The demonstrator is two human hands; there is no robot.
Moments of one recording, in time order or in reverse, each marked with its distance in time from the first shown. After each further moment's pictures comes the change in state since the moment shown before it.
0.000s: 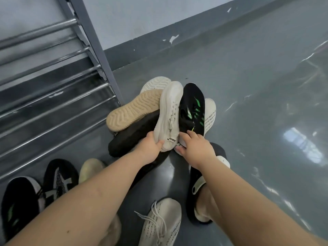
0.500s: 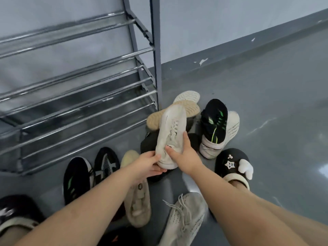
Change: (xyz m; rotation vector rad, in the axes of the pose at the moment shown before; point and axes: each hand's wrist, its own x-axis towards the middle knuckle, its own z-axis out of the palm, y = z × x) left_hand -0.130 -0.064 -0.066 -0.809 -0.166 -0.169; right_hand -0.061 -0.121 0.002 0.878 -0.066 0.014
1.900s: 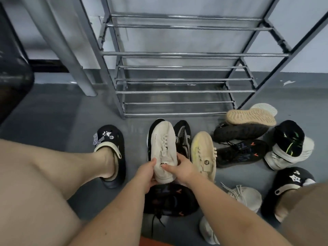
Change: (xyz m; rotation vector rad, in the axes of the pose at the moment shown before) left_hand -0.132 -0.185 -0.172 -0.761 0.490 -0.132; right_hand -0.101 -0.024 0.256 -0.012 -0.413 -0.021
